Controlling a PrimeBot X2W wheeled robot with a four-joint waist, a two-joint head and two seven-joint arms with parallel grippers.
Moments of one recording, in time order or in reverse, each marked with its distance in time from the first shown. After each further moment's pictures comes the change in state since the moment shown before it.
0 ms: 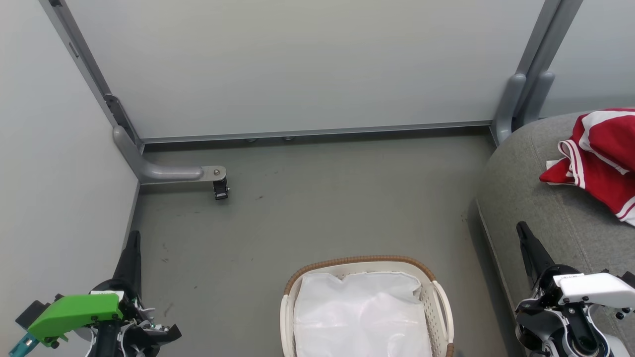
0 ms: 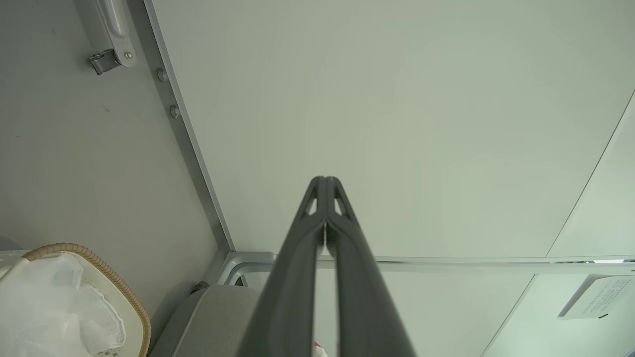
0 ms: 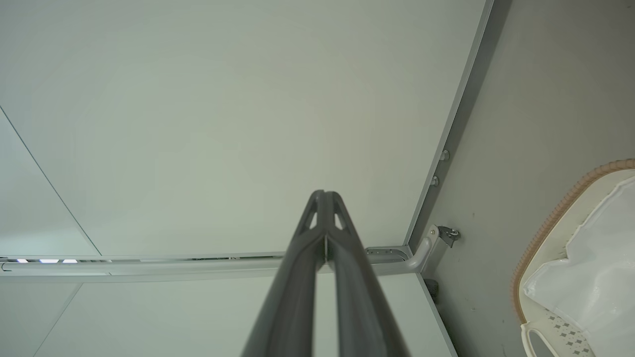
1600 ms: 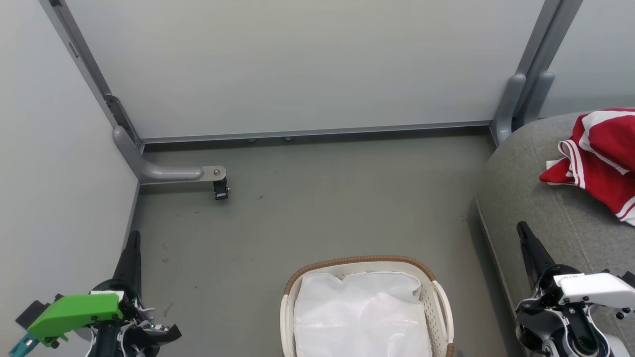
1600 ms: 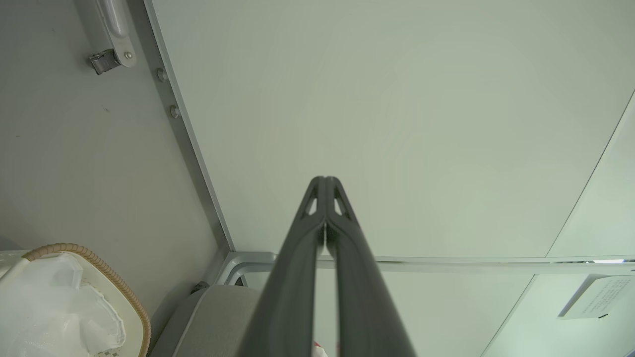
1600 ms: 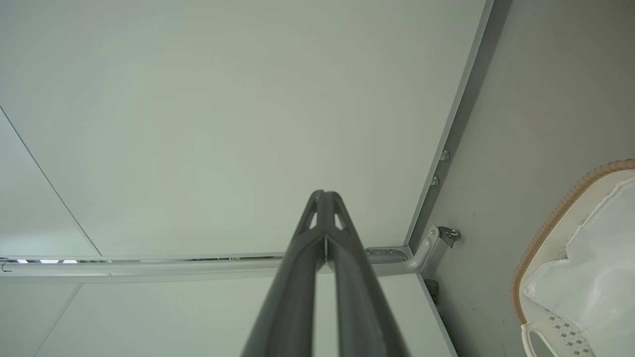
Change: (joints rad) left arm 0.000 0.000 0.000 0.000 0.000 0.000 0.000; right arm 0.000 0.002 -0.004 0.000 -0.003 0.000 0.003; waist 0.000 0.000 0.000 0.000
